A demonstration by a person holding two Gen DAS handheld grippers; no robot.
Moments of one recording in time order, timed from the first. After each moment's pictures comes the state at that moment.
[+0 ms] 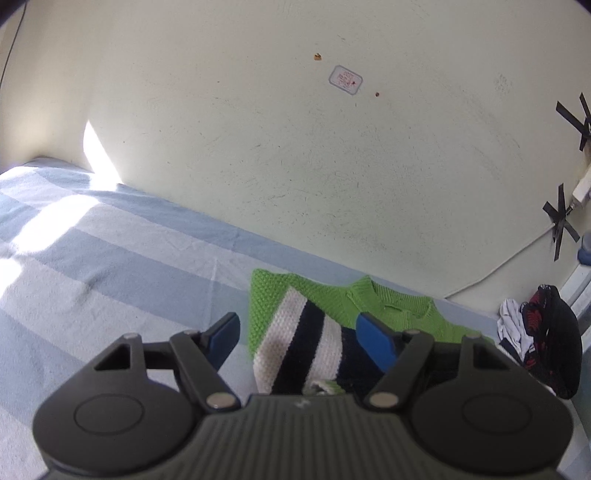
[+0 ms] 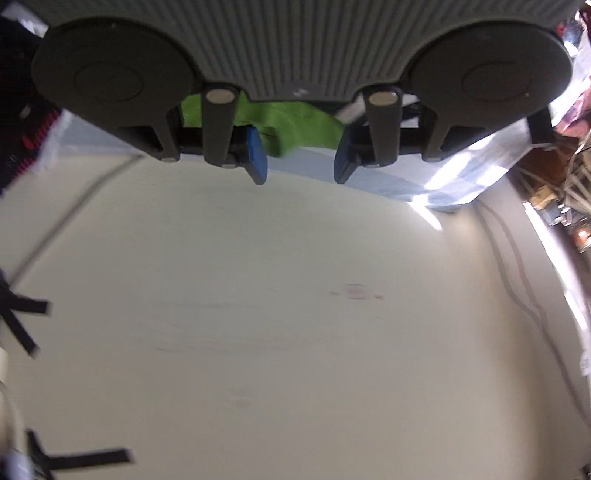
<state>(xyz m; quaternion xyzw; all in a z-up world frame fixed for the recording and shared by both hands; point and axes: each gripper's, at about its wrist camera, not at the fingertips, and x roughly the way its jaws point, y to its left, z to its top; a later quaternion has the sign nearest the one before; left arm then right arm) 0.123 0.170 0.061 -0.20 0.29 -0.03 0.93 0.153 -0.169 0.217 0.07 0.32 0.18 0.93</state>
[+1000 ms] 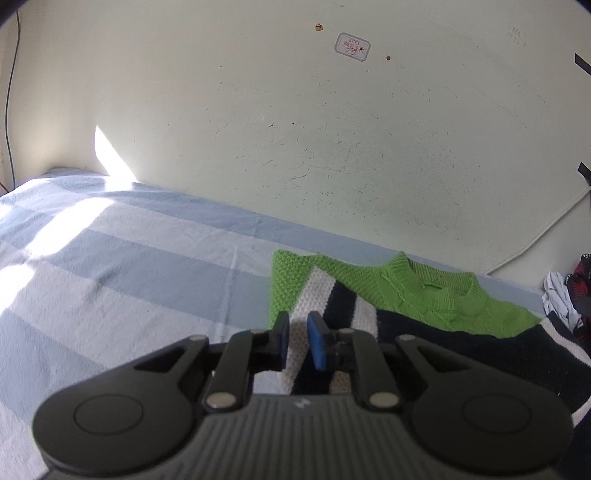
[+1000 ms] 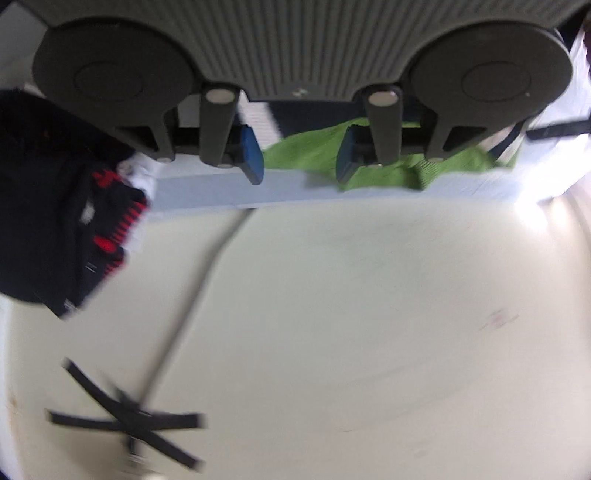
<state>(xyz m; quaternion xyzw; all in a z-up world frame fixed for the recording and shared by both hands) 0.134 0.158 0.045 -0.14 0.31 0.03 0.94 0.136 -0.192 0.103 0.07 0.29 0.11 0.95</state>
